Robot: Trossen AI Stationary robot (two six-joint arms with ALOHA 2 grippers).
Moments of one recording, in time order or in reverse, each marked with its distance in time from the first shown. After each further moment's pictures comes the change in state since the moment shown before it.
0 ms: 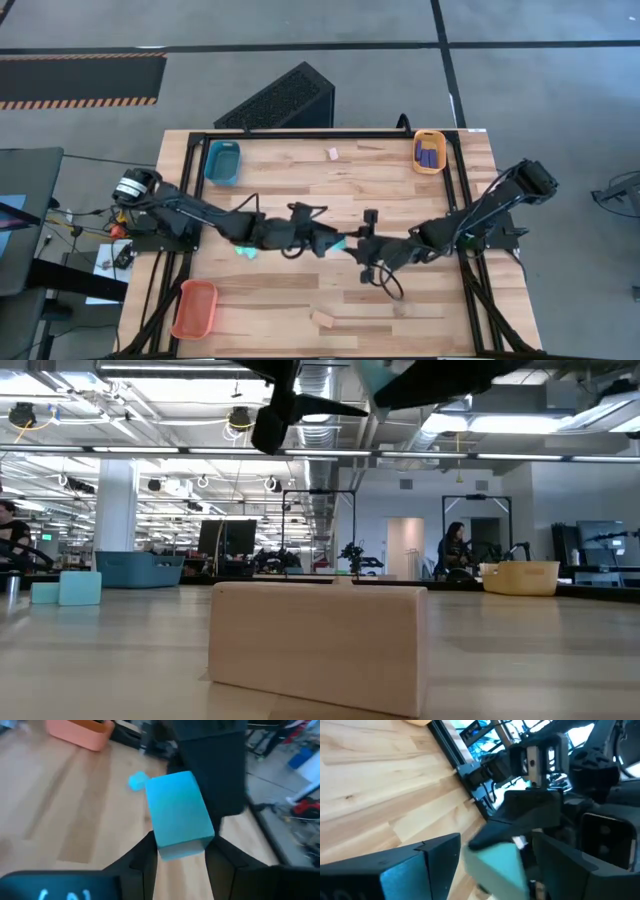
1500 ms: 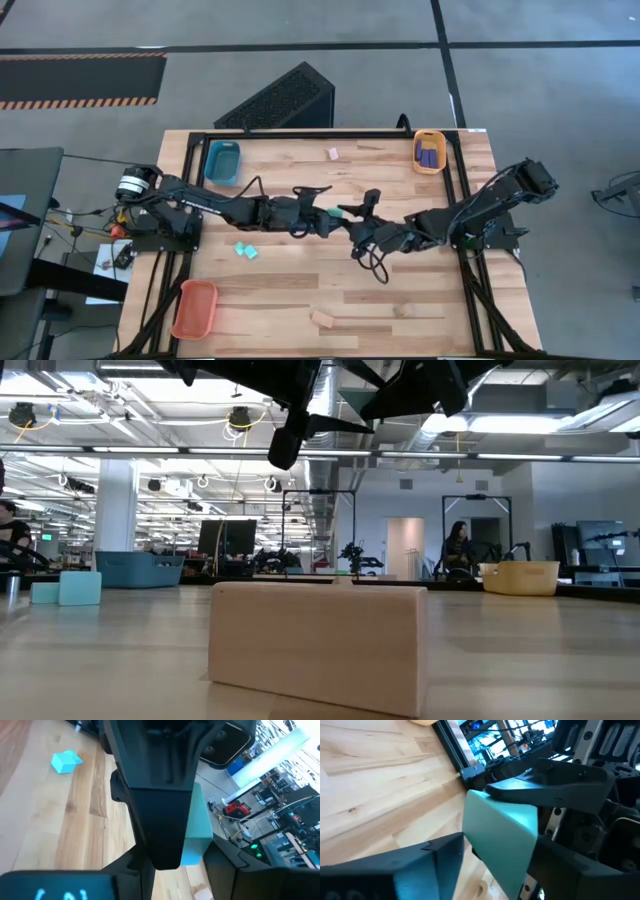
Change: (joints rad) left arm 0.141 0.002 -0.001 0.015 0.175 -0.014; right arm -0.109 0.000 0.031 0.019 0.180 -0.270
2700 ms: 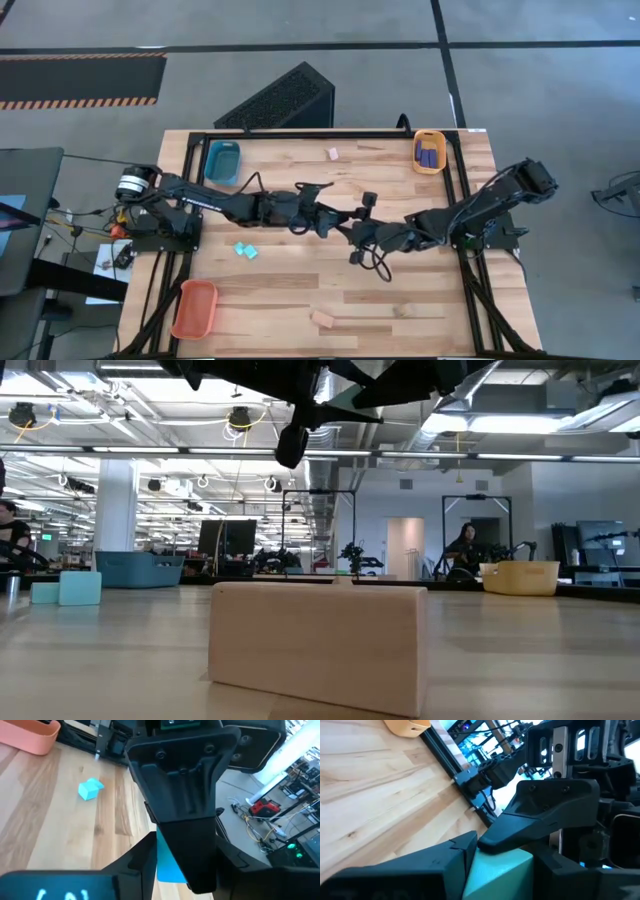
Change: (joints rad) left arm 0.027 -0.004 0.000 0.023 0.060 0.150; right arm 0.003 0.001 -0.002 0.039 -0.102 0.148
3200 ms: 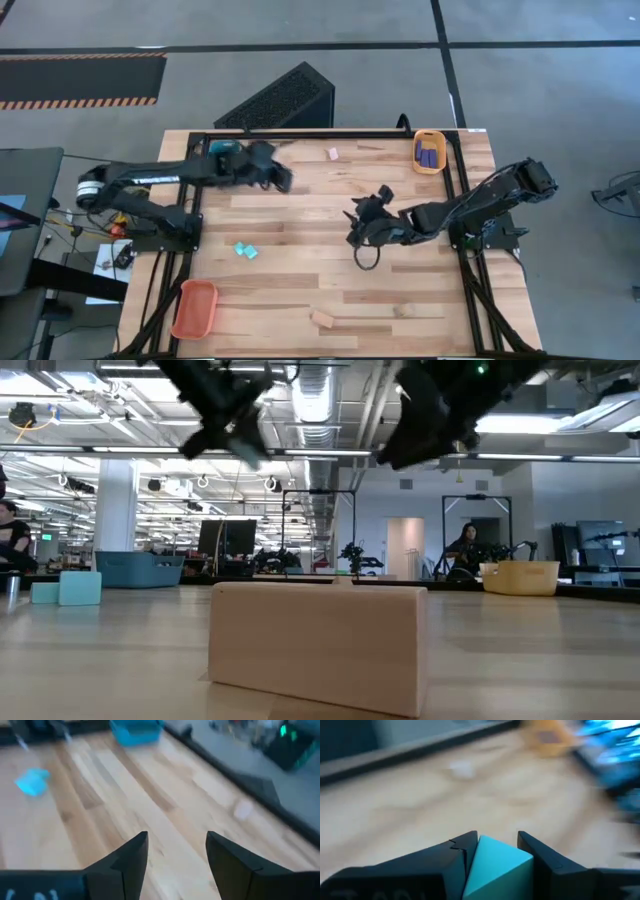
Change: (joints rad) left arm 0.322 -0.359 0.002 -0.847 -0.113 0.291; right arm -0.080 0.000 -0.003 -0.326 0.095 0.692
